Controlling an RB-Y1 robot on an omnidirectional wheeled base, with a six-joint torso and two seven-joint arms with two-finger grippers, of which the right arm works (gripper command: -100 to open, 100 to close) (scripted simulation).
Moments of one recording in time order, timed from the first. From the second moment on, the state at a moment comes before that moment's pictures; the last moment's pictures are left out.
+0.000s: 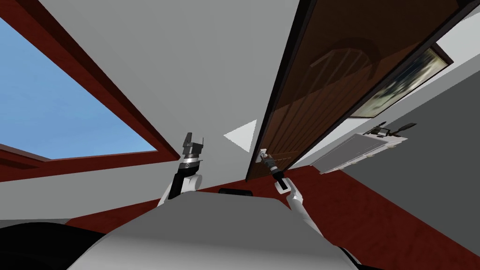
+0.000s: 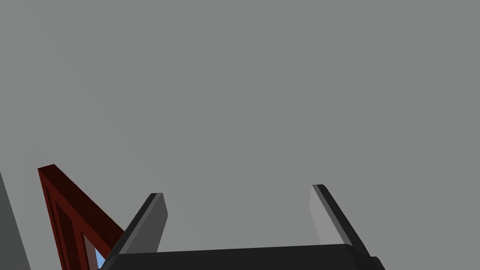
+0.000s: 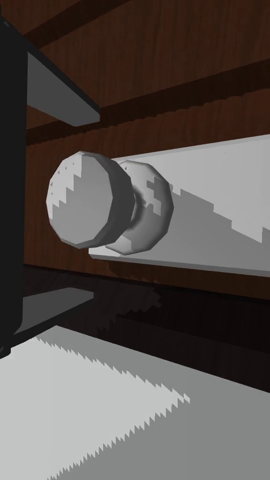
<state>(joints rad) 0.06 -0.36 -0.06 -1.21 0.53 -0.59 0.72</state>
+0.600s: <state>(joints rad) 0.06 -0.36 -0.06 -1.21 0.53 -0.59 0.72</state>
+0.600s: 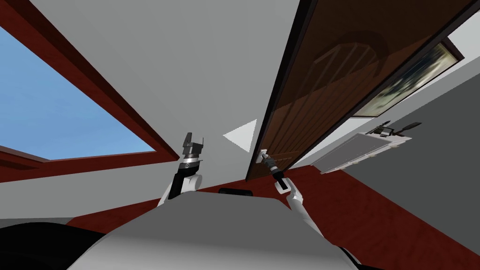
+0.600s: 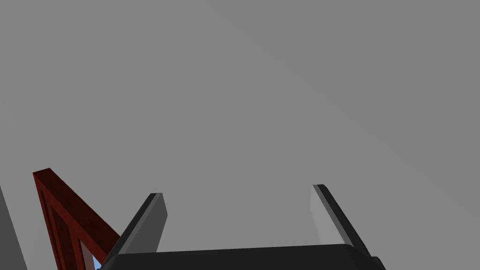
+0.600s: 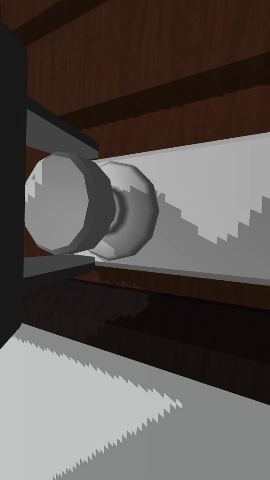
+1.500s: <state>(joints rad) 0.04 -0.36 -0.05 -1.19 0.43 -0.58 0.55</state>
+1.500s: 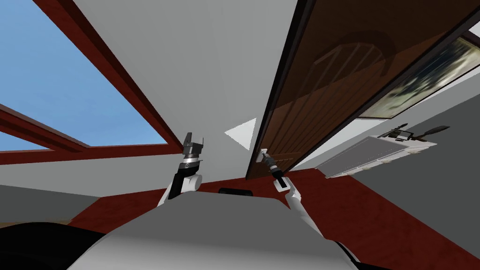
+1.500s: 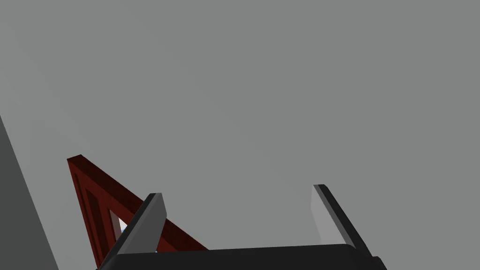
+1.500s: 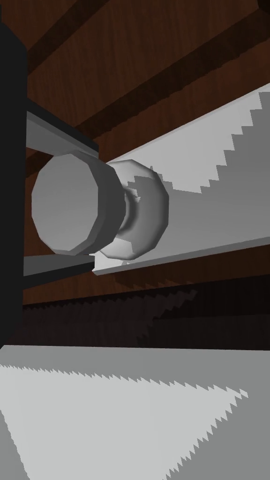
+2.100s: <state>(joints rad) 0.01 -0.35 -0.04 -1.16 0.33 -0.57 0.39</state>
